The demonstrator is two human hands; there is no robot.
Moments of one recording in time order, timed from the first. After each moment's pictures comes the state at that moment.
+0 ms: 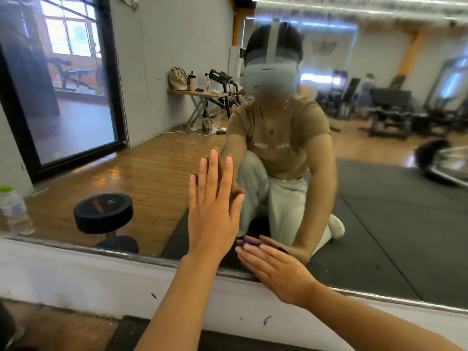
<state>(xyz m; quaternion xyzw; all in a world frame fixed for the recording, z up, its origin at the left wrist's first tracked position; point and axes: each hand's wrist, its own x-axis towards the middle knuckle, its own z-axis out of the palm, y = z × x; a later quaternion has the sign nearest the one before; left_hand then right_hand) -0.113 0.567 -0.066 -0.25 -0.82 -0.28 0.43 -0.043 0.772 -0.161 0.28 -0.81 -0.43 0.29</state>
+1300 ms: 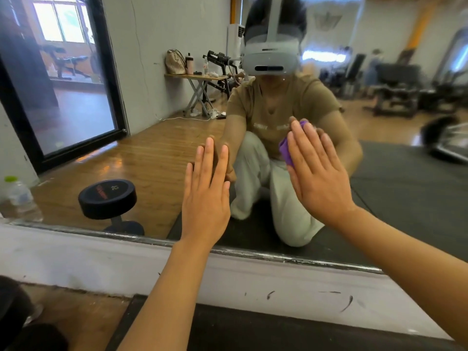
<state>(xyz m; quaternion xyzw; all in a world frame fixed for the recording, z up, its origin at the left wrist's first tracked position) -0.106 0.548 -0.077 -0.28 -0.83 -0.28 0.38 -0.046 0.770 -0.022 0.13 -0.79 -0.19 0.57</state>
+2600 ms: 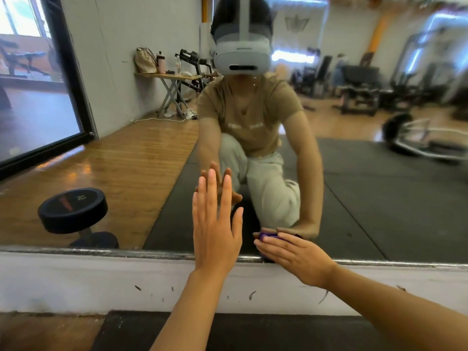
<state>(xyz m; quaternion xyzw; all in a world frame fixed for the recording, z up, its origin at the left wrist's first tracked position) -0.078 0.602 -0.117 -0.28 -0.80 -0.33 0.41 0.005 0.840 -0.168 0.28 -0.83 -0.42 0.24</state>
